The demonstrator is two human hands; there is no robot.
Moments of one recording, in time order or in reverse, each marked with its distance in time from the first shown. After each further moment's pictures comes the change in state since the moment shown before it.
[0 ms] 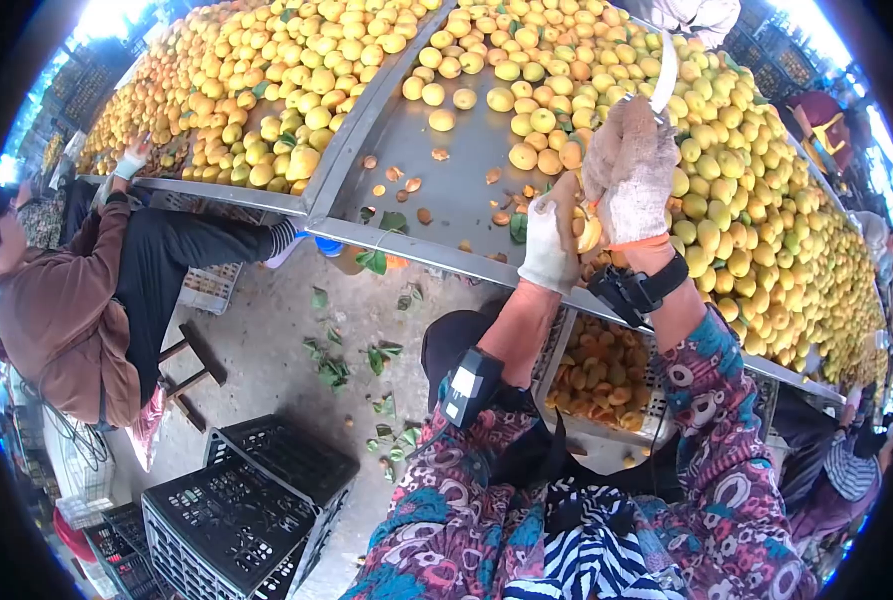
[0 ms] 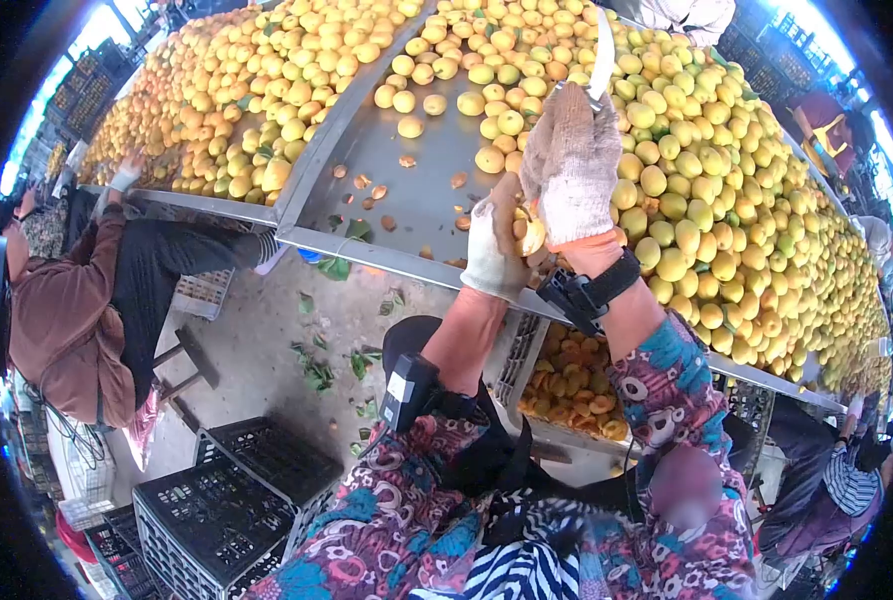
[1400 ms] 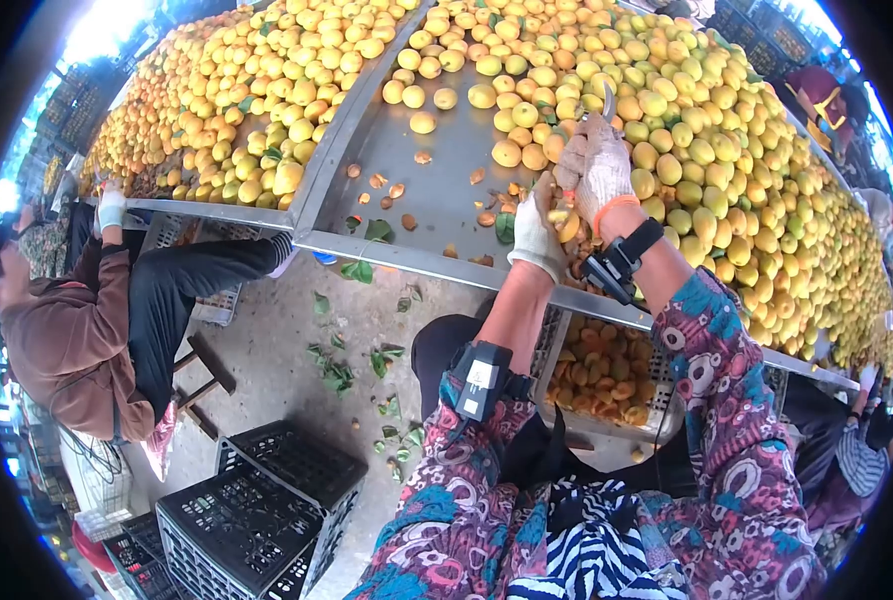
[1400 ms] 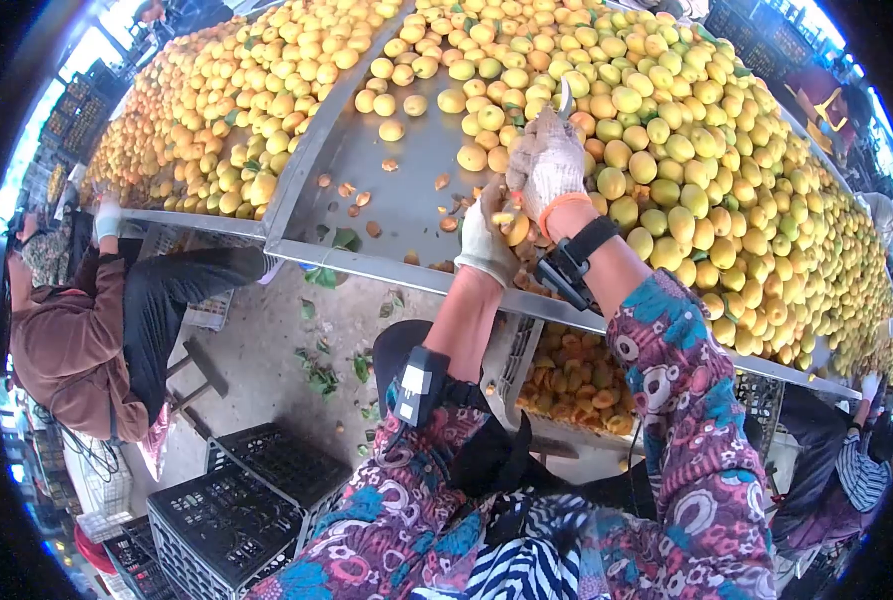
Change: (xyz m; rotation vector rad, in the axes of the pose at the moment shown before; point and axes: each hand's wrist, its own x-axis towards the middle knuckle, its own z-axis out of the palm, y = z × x) left_hand 0.000 -0.040 0.041 -0.878 0.185 -0.799; right_hand 0.035 0.025 -0.051 0.026 0.269 0.429
